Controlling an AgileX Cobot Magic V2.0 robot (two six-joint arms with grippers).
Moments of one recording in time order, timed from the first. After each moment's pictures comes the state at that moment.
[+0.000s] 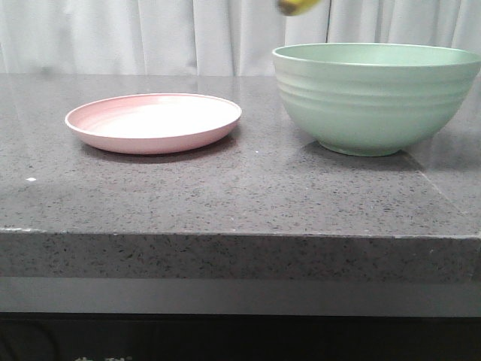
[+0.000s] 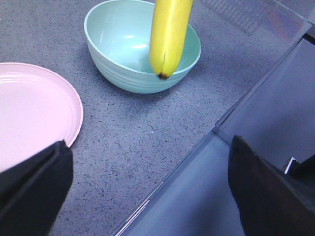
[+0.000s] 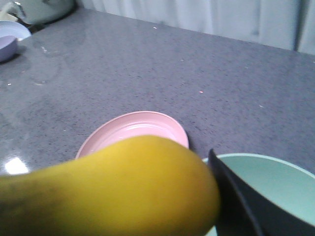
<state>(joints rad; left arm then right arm) -0.26 0.97 -1.08 -0.83 1.00 0.70 0.04 1.31 -1.22 1.11 0.76 -0.98</state>
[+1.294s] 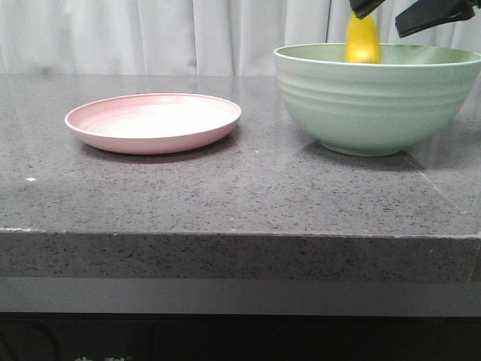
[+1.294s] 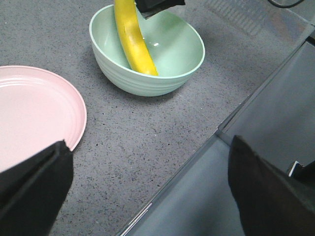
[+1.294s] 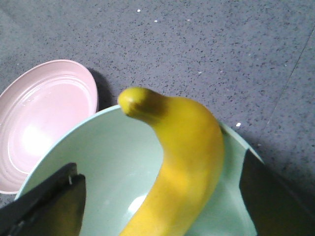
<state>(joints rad) -0.26 0.97 -1.08 -0.83 0.99 0.70 -0.06 1.65 -1.43 0.88 0.85 -0.77</state>
